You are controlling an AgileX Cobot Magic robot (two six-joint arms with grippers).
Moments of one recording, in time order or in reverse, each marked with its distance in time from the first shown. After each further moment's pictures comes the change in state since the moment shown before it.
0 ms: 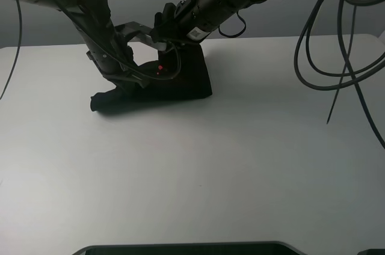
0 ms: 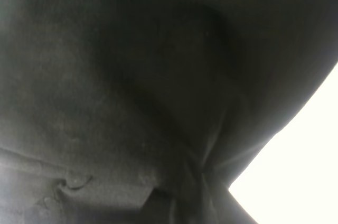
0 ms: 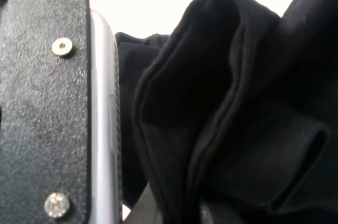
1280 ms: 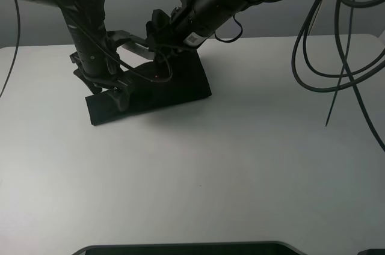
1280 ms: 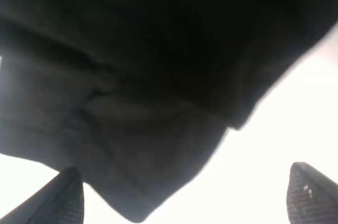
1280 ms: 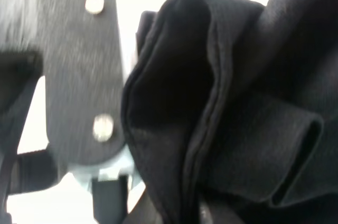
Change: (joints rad) left arm 0.017 -0.002 -0.005 0.134 0.184 -0.100; right arm 0.011 0.000 0.000 0.000 0.069 -0.002
